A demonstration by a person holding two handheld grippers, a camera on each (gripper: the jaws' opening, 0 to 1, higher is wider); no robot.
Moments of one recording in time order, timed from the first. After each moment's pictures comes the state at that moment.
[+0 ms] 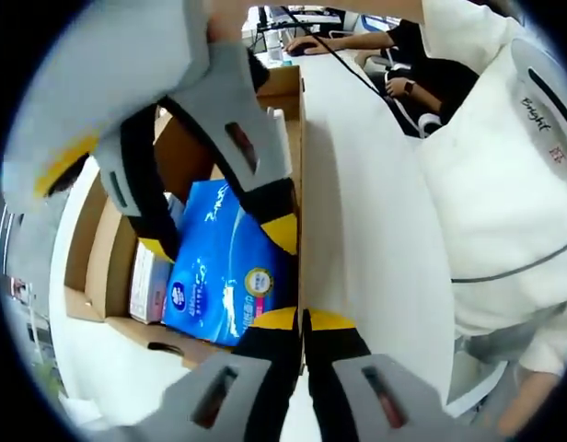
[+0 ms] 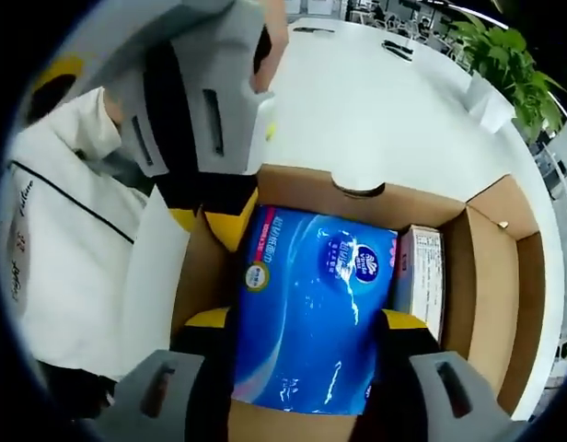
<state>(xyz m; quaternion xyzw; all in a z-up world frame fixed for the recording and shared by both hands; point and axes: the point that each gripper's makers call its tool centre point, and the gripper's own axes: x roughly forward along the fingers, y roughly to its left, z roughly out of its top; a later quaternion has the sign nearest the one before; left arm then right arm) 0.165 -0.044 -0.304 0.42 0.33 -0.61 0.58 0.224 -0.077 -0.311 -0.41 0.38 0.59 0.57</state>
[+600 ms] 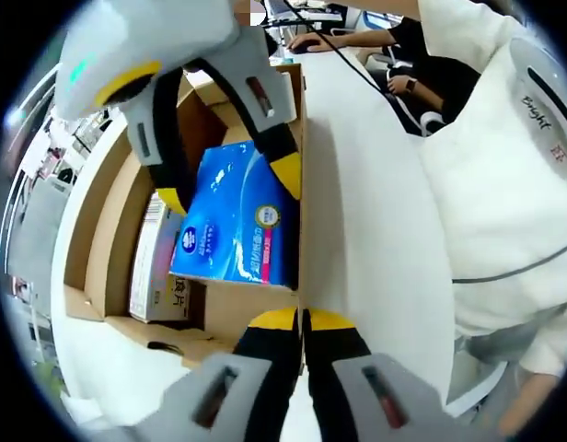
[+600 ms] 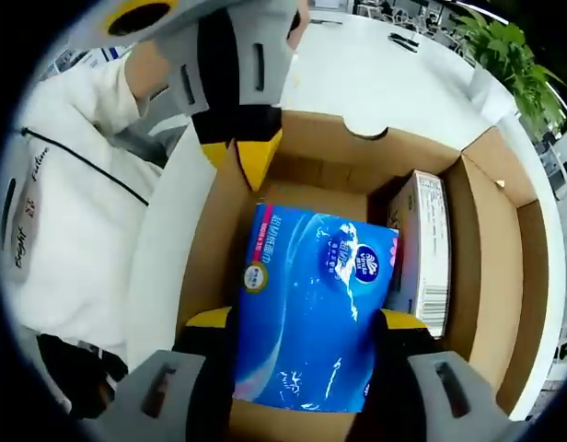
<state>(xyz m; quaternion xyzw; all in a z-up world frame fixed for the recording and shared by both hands) 0.165 -0.044 -0.304 0.43 0.34 -0.61 0.58 0.197 -0.124 -0.316 -0.43 0.40 0.59 0.56</state>
